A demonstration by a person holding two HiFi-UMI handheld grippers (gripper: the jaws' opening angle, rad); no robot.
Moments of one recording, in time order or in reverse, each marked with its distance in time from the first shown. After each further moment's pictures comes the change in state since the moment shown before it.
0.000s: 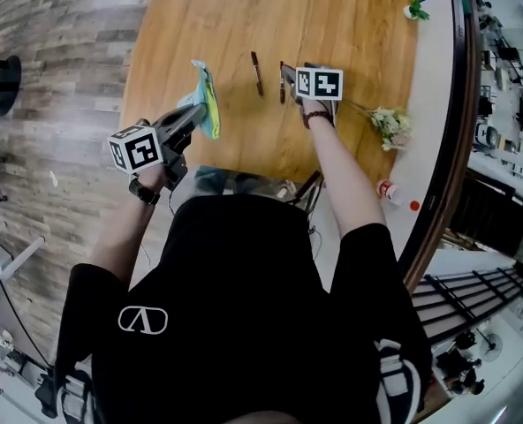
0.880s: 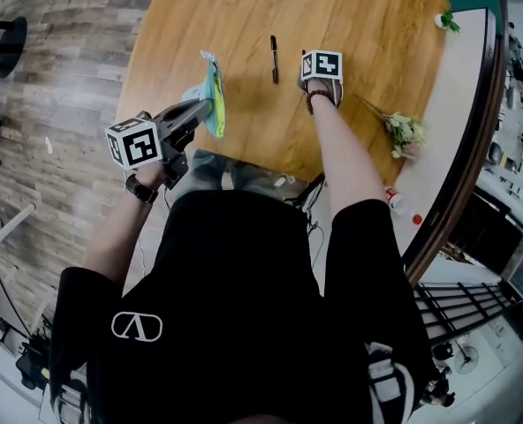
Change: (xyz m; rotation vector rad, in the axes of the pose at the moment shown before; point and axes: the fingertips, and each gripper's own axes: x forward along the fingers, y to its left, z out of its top) left arm -0.001 0.020 -0.026 -0.070 -0.007 0.028; right arm 0.102 -0.034 -0.077 0.045 0.337 -0.054
